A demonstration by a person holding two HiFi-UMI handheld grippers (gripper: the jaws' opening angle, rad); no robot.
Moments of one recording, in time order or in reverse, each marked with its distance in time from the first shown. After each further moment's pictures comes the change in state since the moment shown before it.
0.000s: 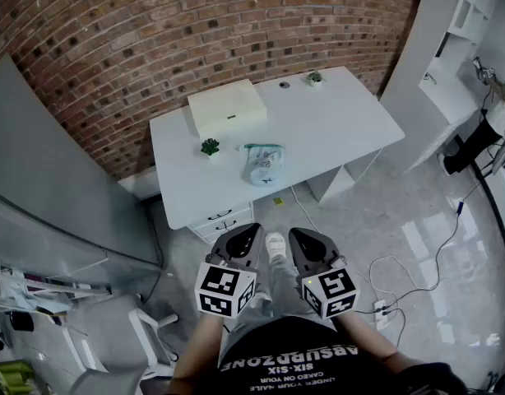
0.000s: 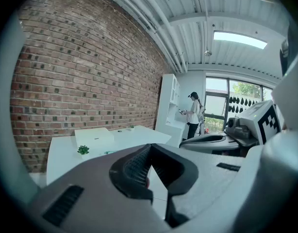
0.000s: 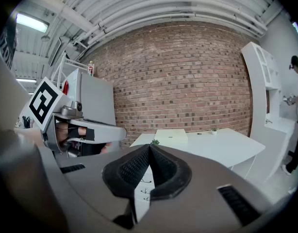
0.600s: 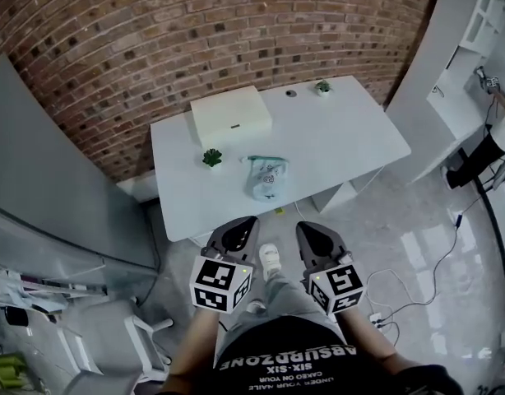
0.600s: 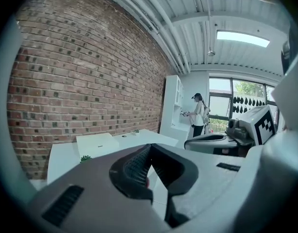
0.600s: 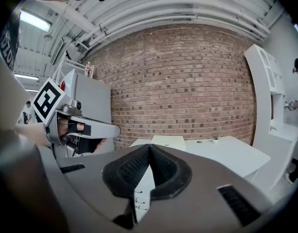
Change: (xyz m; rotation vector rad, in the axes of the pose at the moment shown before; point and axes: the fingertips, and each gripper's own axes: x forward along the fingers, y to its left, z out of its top) left arm 0.041 0.050 0.033 0.006 -0.016 0.033; right arm 0.050 -0.046 0.034 -0.032 -0.063 0.009
